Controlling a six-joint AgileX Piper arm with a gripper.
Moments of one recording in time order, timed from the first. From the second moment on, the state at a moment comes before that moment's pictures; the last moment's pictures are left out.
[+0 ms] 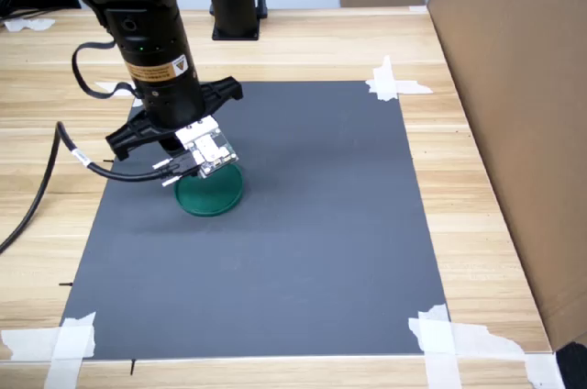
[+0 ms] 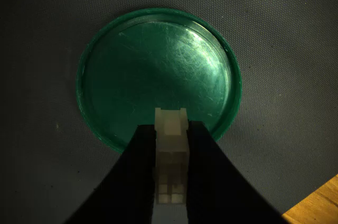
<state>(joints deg) -1.3 102.0 -72.5 0.3 53.1 -42.7</state>
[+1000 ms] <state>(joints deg) -1.3 105.2 -69.1 1.6 50.2 -44.0</state>
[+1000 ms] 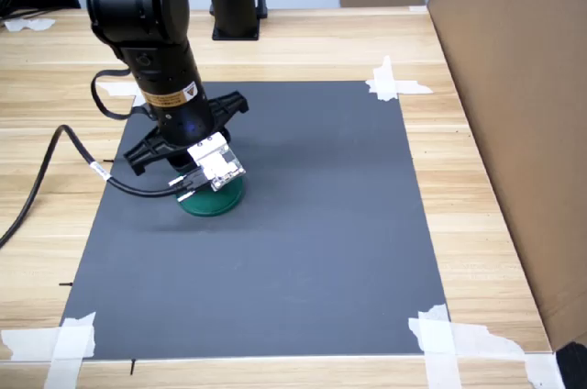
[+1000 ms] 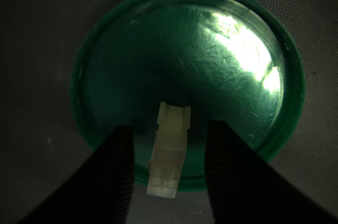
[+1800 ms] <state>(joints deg) -6.1 74.4 -66.6 6.9 41.0 -37.1</state>
